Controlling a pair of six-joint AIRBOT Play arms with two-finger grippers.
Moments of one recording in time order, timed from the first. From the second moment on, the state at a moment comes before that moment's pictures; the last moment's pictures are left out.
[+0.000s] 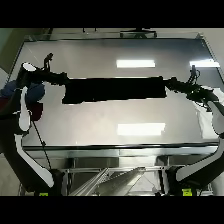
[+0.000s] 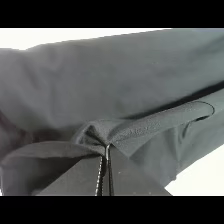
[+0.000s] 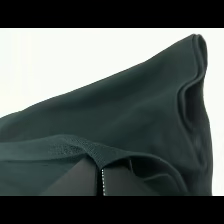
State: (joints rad) left arm 0.15 -2.04 1.89 0.84 -1.24 -1.12; right arm -0.37 -1.85 1.28 -0.15 0.93 0.62
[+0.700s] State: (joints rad) left arm 0.23 -1.96 2.01 0.84 -1.23 -1.14; right arm -0.41 -1.98 1.65 -0.65 1.05 0.94
